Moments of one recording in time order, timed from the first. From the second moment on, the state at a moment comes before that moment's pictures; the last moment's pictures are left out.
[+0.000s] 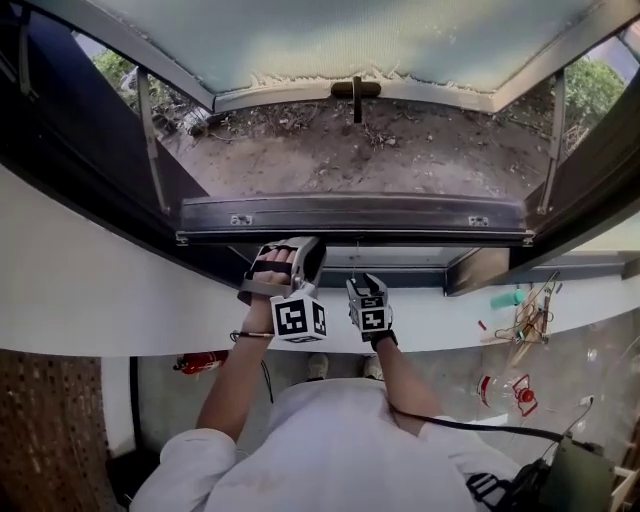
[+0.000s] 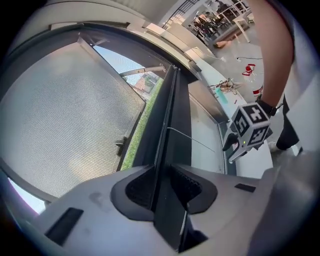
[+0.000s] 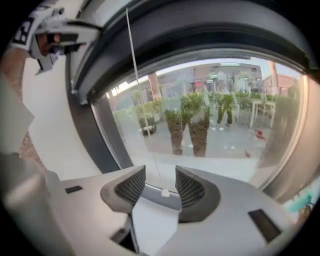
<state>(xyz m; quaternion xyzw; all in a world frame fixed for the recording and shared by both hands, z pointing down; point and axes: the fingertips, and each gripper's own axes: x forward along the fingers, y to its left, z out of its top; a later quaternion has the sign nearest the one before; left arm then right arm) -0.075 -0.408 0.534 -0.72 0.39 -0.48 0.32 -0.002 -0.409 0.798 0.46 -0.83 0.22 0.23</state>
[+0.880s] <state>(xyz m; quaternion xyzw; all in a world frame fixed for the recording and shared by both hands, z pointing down) -0.077 -0.407 0.531 -0.73 0.45 -0.43 0.29 0.005 -0.407 0.862 0.47 -0.79 0.25 0.31</state>
